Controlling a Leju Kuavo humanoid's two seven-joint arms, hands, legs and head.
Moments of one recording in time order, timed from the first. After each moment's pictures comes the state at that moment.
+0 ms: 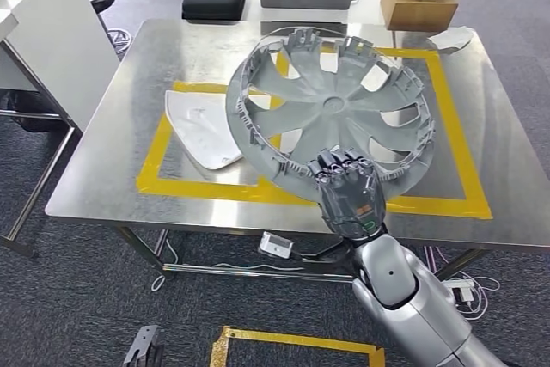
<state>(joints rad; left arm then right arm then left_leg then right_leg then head) -0.14 -0.10 0.32 -0.26 -0.32 0.03 0.08 -0.39 -0.09 0.86 -1.35 1.48 -0.58 0.08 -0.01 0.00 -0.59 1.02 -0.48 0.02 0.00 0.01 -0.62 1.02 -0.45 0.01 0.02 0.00</state>
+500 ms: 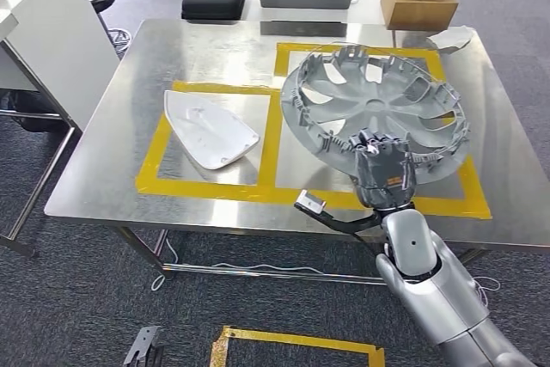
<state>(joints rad) -0.14 -0.09 0.32 -0.26 -0.33 0.02 0.08 -0.43 -0.12 0.72 -1.23 1.43 -0.49 0.09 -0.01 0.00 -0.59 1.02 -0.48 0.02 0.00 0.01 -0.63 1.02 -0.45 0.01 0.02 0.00</state>
